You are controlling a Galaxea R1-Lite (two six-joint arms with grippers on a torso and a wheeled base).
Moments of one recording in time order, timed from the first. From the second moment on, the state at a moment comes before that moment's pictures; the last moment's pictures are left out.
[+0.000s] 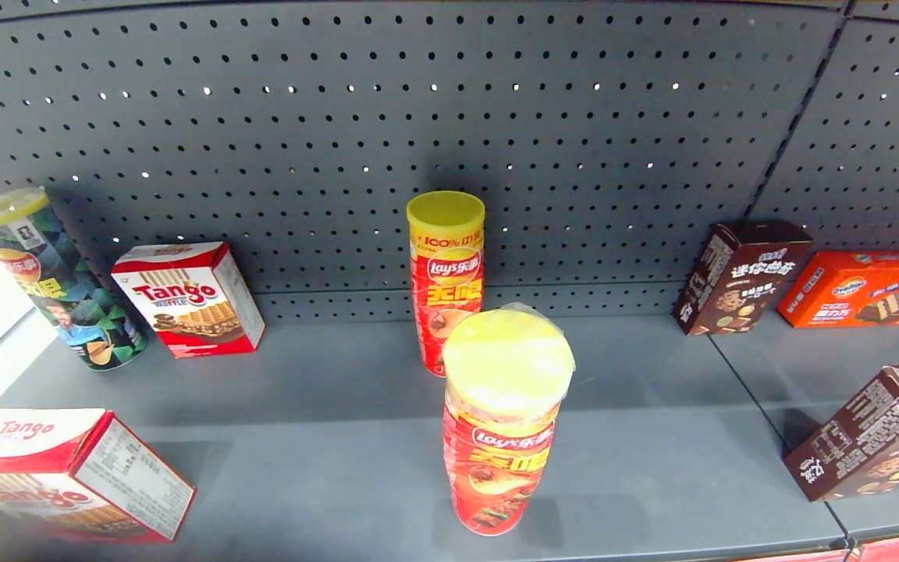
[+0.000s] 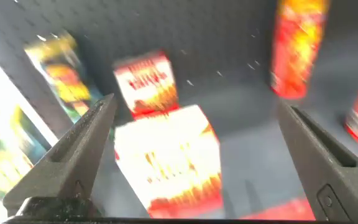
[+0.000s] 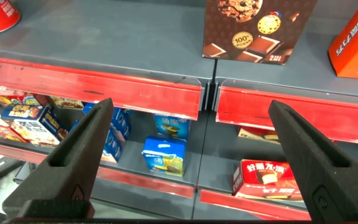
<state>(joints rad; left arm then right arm) -0.09 0.32 -0.25 -0.25 -0.14 0.16 0.23 0.10 0.00 0.00 0.02 -0.02</state>
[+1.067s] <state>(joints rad) 0.00 0.00 0.00 -0.06 -0.19 0.04 0.23 0.10 0.00 0.00 0.02 -0.02</state>
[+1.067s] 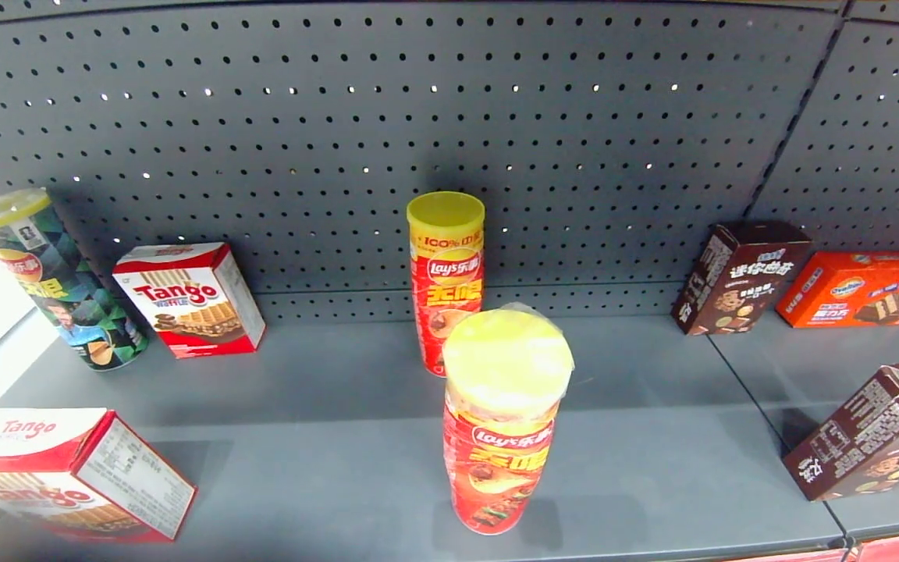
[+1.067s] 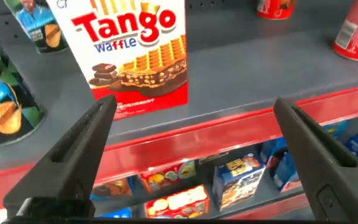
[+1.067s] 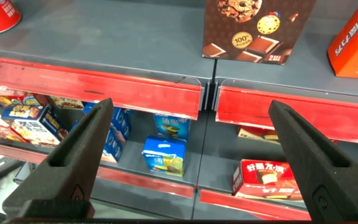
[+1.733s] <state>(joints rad) 0.00 0.00 -0.01 0.02 -0.03 0.00 0.22 0.10 0.00 0.00 0.02 -0.02</state>
